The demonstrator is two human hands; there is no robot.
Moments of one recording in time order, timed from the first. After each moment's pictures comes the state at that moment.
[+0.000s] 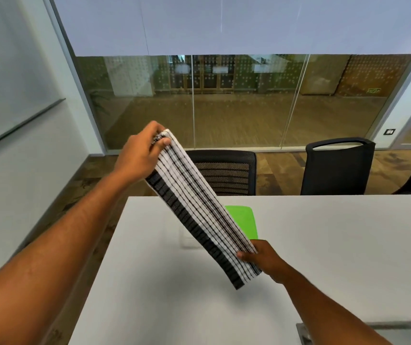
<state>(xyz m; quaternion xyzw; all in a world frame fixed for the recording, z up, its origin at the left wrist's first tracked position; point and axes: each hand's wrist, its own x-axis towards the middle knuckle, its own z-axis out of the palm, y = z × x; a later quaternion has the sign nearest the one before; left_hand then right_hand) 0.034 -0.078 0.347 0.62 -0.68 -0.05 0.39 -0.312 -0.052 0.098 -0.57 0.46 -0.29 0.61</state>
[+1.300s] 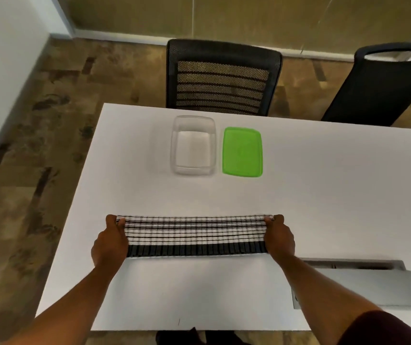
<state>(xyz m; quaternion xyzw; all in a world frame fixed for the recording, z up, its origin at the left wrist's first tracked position) 0.075 0.082 -0.070 0.90 -0.37 -0.20 0.12 -0.350 -0.030 -0.053 -0.47 0.82 -0.06 0.32</state>
